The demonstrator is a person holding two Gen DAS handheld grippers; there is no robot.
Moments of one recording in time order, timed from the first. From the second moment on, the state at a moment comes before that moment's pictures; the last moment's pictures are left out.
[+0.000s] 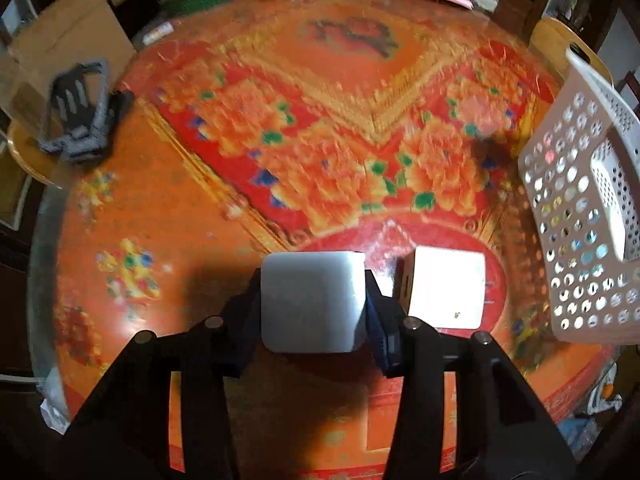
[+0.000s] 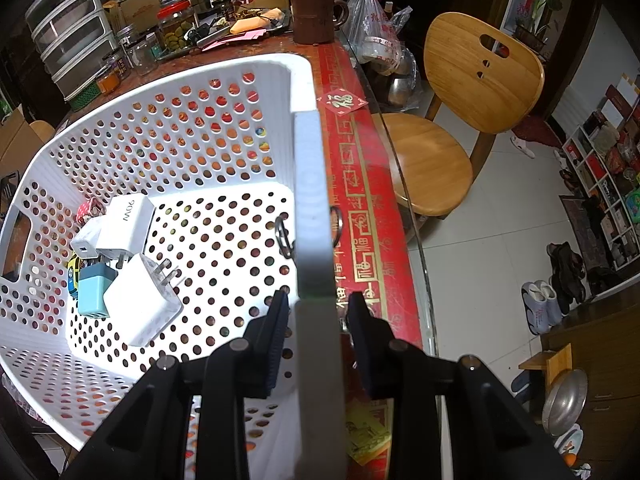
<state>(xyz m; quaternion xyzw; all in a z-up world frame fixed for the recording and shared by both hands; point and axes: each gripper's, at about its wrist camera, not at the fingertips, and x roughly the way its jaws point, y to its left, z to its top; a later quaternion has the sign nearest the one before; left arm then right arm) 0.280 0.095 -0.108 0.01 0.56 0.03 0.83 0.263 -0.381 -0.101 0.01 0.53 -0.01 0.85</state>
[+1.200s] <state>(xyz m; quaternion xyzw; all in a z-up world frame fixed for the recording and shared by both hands) 0.293 -0.189 -0.057 0.26 0.55 -0.13 0.78 0.262 -0.382 -0.100 0.01 0.53 -0.01 0.85</state>
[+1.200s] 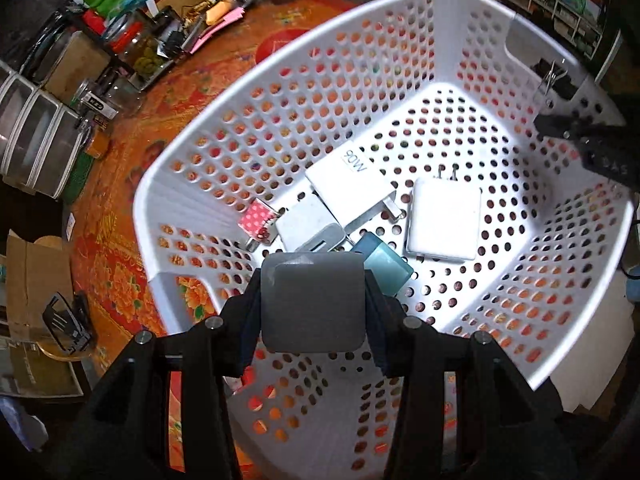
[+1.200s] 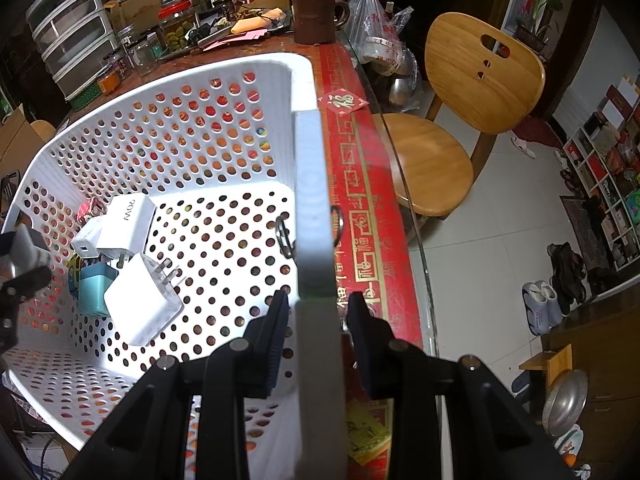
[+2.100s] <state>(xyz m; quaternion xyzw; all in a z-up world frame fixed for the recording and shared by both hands) 0.312 -0.194 -0.093 0.29 0.57 -0.13 0.76 0.261 -0.383 -0.101 0.01 0.53 -0.01 0.85</state>
